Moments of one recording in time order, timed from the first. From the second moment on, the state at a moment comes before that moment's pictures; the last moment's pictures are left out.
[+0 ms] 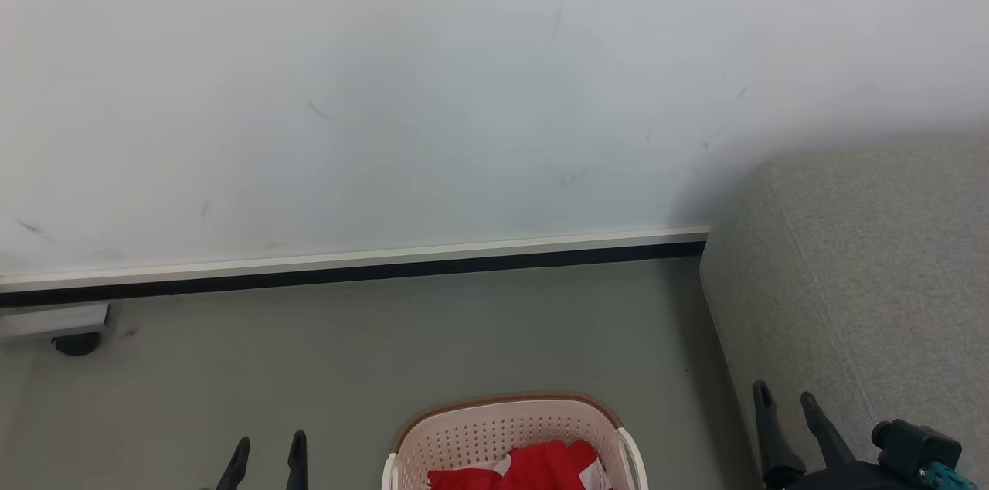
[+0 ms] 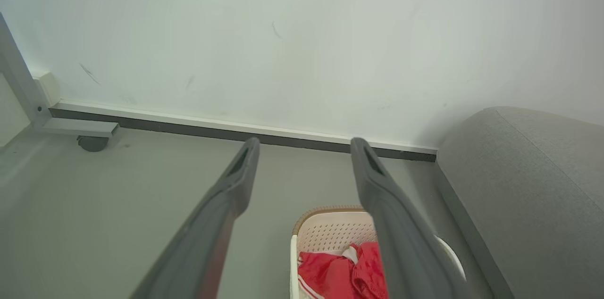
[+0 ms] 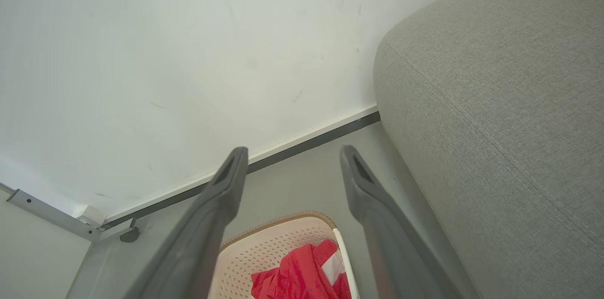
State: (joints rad) left arm -0.04 0.08 -0.08 0.22 -0.27 0.02 -0.21; right arm 0.01 -0.09 0.07 0.14 0.42 0.13 -0.01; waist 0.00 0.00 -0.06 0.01
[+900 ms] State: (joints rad) left arm -0.02 0.09 -0.08 0.20 -0.08 0.06 -0.26; right arm 0.03 -0.05 0.03 0.11 0.09 0.13 0.01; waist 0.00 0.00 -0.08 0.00
